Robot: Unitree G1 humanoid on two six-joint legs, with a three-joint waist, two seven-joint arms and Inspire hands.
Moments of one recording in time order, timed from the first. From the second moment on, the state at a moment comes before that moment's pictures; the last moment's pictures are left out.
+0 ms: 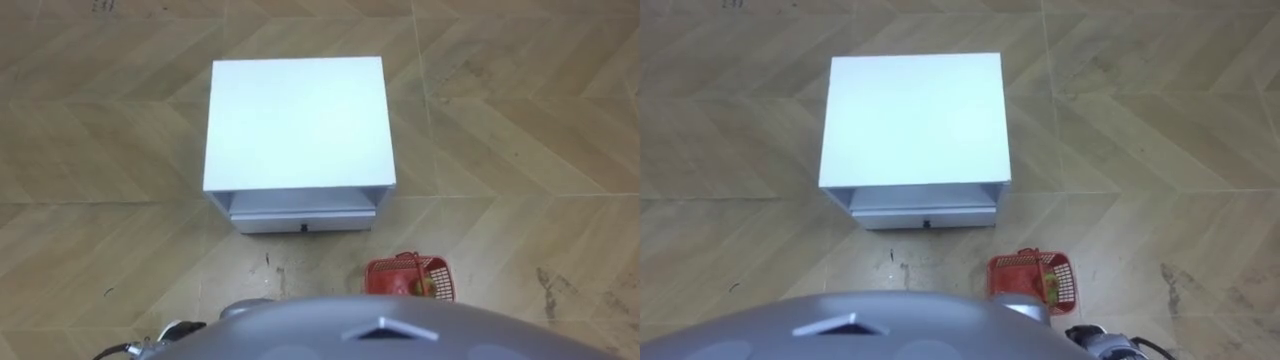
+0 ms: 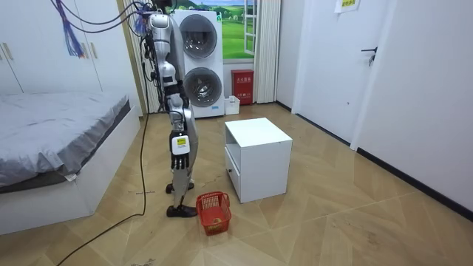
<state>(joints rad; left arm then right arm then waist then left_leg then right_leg) 0.23 0.15 0.06 1.10 0.47 0.21 -0.05 0.12 -0.20 0.03 1.30 -0.32 0.20 0.08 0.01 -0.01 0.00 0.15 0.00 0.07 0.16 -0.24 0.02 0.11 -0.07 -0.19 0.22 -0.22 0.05</state>
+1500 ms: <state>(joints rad) 0.01 0.31 -0.13 1.34 0.03 -0.03 0.20 -0.26 -0.22 -0.06 0.79 0.04 -0.01 -0.29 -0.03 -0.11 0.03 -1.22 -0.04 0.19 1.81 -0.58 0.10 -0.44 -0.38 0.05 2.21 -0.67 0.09</state>
